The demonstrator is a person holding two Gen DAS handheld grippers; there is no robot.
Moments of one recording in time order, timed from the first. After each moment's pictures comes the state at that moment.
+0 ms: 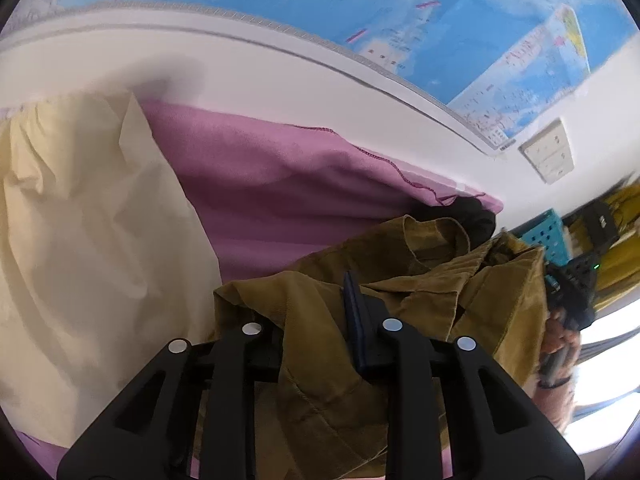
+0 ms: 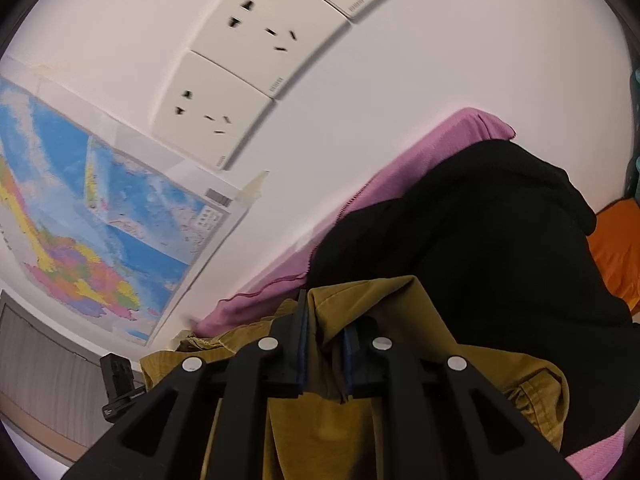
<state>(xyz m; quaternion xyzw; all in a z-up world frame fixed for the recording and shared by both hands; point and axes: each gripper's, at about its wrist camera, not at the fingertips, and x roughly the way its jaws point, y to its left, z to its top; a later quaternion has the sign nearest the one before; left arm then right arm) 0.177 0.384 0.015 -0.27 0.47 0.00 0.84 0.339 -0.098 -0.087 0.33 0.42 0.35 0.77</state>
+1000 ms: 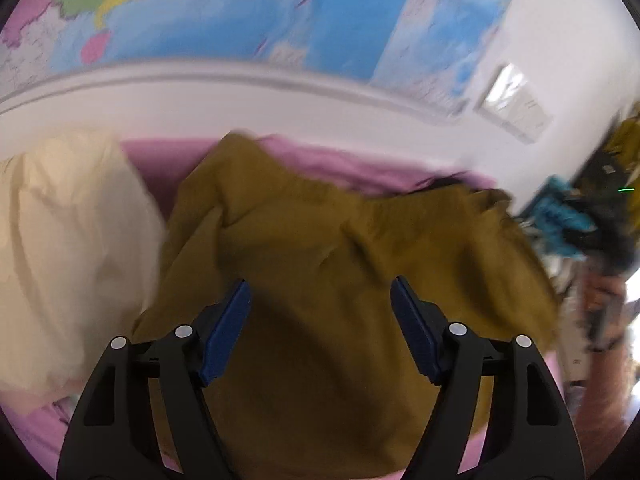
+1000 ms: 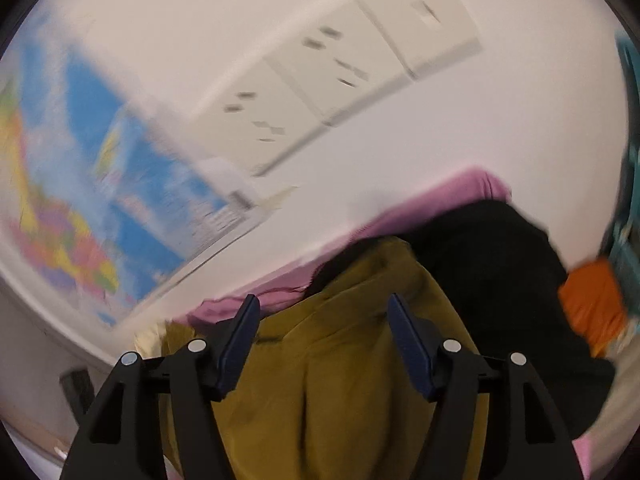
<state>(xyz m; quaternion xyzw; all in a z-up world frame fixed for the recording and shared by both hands) 0.137 0.312 0.008 -0.14 0.41 0.03 0.90 0.298 -0.085 -0.033 0.22 0.35 0.33 0.85</state>
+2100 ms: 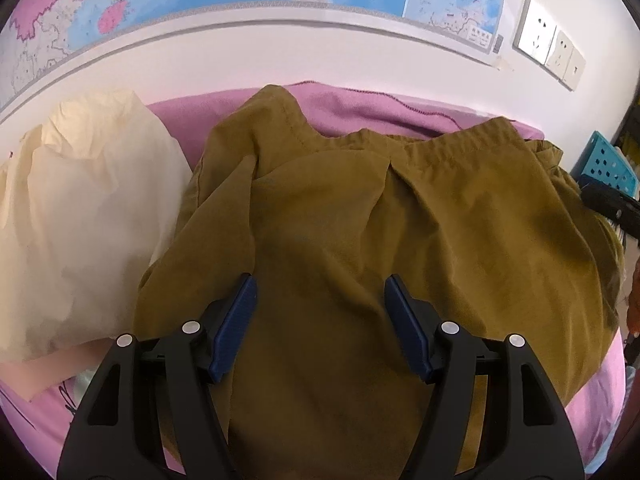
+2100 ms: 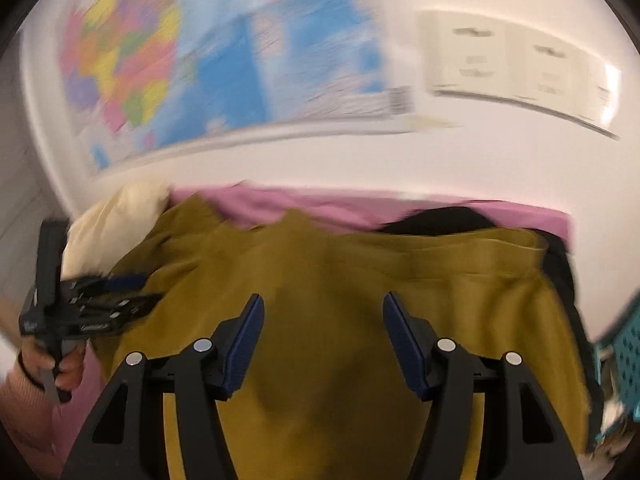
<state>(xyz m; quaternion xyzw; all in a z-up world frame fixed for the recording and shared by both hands) 0.125 0.300 -0.040 -0.07 0.43 0.09 0.90 0.203 0.042 -0.043 -0.04 0.31 0.40 0.86</state>
